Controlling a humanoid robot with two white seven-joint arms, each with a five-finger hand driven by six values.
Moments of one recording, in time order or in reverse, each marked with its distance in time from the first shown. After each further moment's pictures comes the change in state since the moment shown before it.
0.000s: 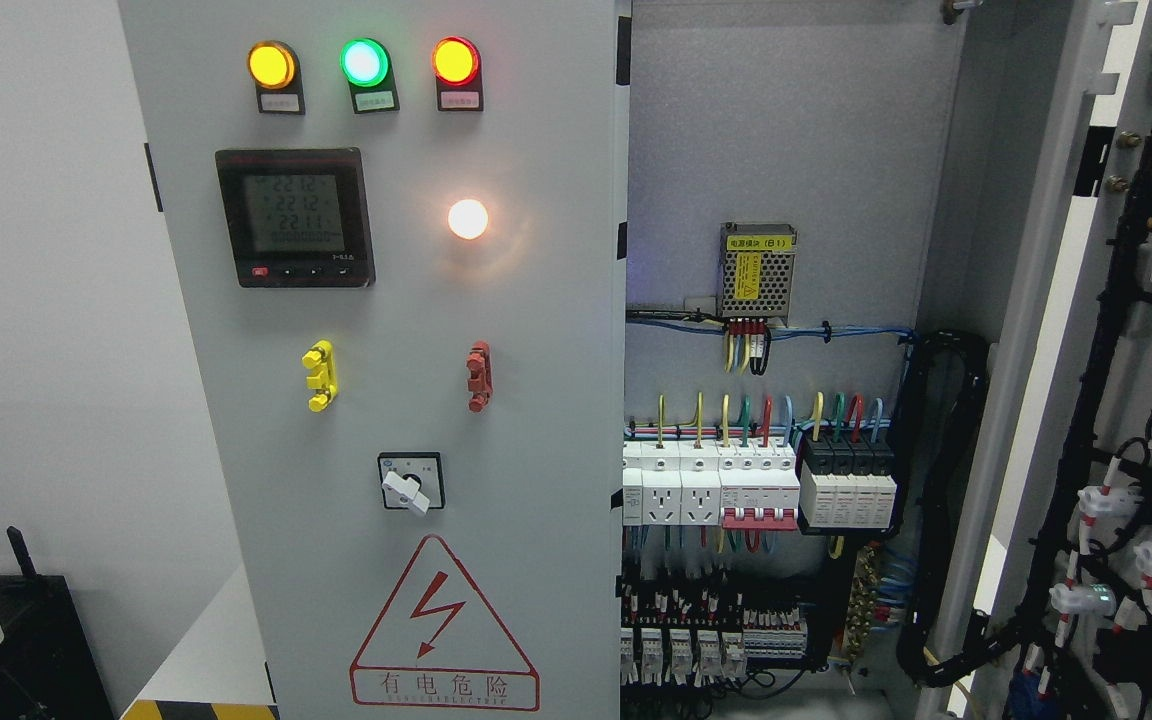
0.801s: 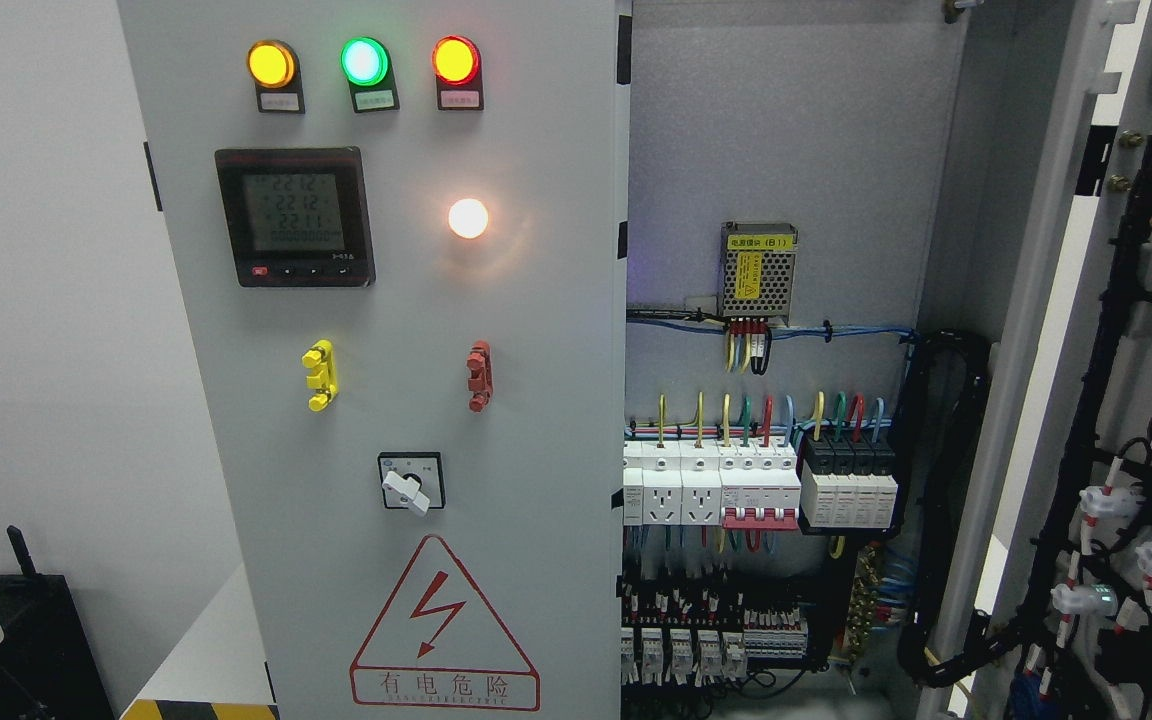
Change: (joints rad) left arm 0.000 0.000 0.009 -0.006 0.005 0.005 -0.001; right arm -0.310 0.113 -0.009 0.074 -0.001 0.266 -0.002
